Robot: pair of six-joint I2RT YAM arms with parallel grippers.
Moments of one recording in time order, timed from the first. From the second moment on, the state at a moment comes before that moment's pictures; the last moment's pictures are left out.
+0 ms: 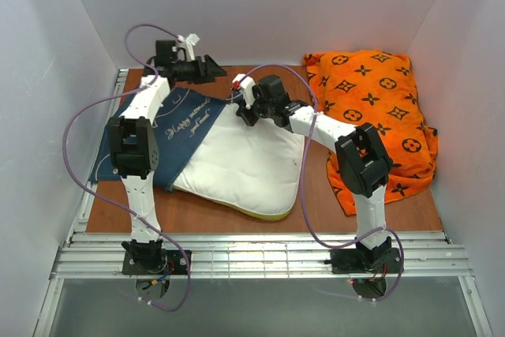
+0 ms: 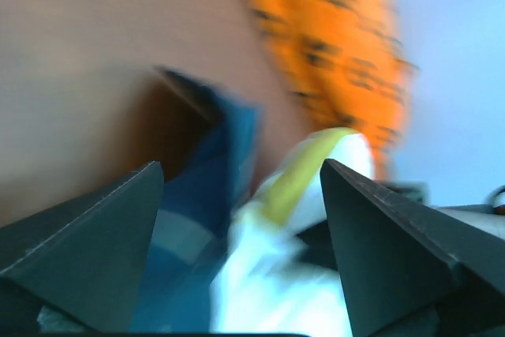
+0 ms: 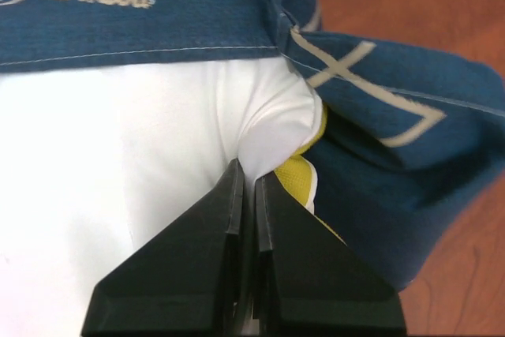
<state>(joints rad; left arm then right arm) -0.13 2.18 1.91 -0.27 0.92 -0.46 0.67 2.01 1.57 -0.08 -0.35 -0.26</state>
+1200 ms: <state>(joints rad) 0.28 1.23 1.11 -0.89 0.57 0.15 1.11 2.16 1.60 -0.35 0.03 -0.43</state>
